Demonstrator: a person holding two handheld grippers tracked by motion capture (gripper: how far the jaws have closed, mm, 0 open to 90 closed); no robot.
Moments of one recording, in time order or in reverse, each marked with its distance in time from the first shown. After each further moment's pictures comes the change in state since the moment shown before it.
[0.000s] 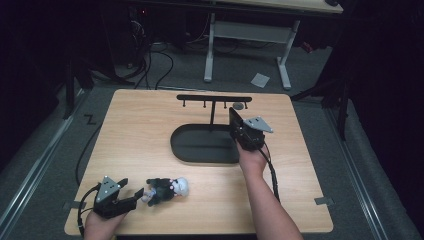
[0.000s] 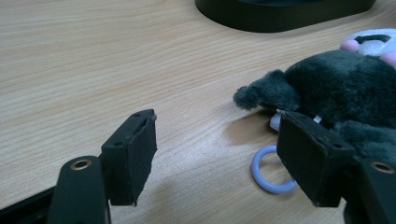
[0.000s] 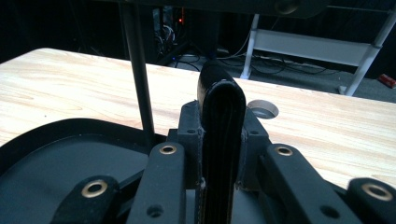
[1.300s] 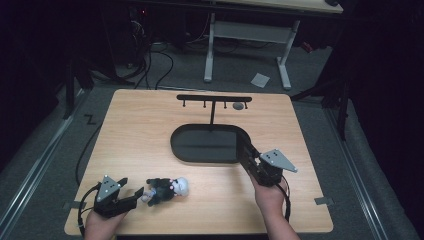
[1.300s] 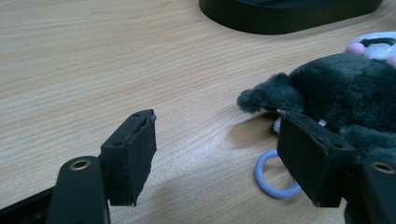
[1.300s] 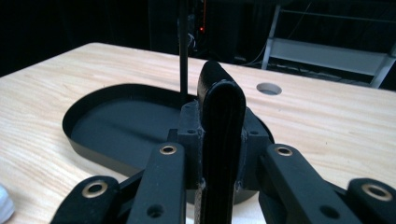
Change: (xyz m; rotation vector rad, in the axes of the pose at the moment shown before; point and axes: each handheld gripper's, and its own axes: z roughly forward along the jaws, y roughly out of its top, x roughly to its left) left arm -0.001 0.001 0.001 -0.003 0.011 -0.003; right arm 0.000 -0.038 -0.107 -0.053 0.089 -0.021
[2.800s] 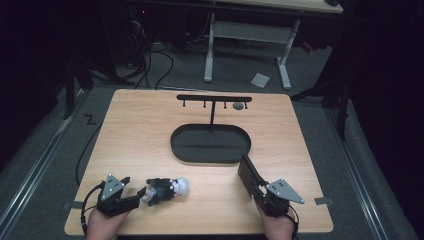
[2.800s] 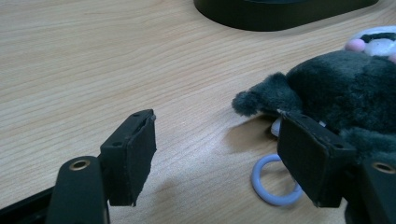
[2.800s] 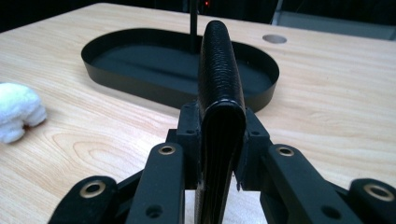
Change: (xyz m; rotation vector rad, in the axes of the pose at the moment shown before) left arm -0.004 0.003 0.006 0.015 0.000 0.027; right arm 0.007 -0.061 -0.050 0.076 0.015 -0.009
